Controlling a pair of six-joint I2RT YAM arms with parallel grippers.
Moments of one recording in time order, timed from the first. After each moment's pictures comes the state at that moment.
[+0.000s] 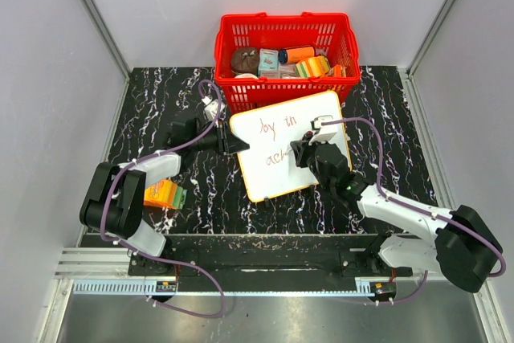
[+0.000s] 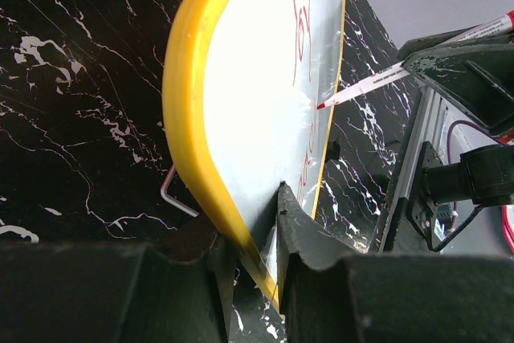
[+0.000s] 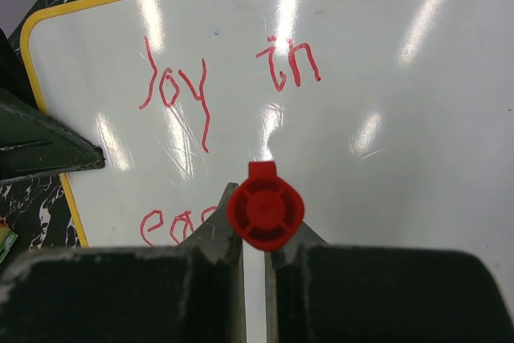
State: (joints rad) left arm -0.28 1.55 0.74 0.40 0.84 -0.39; right arm 0.78 1.17 0.59 0.37 0.40 0.36
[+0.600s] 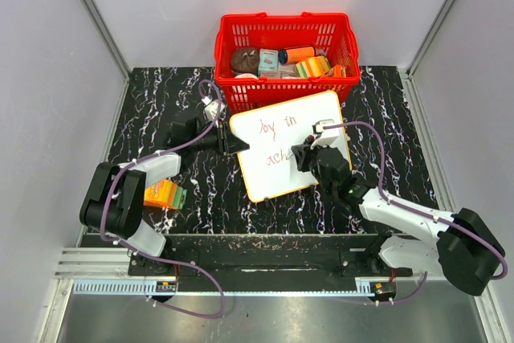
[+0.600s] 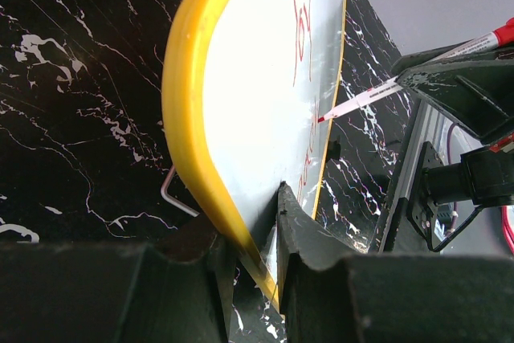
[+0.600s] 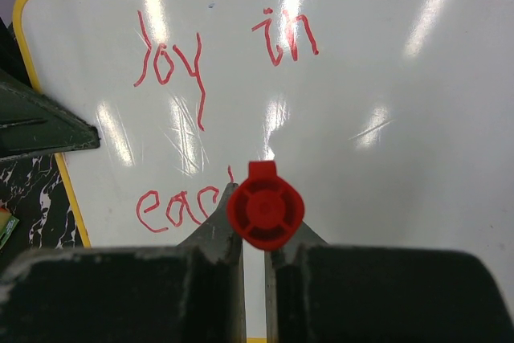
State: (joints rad) left arm -0.28 1.55 0.74 0.40 0.84 -0.39; right arm 0.77 1.14 0.54 0.37 0.38 0.38
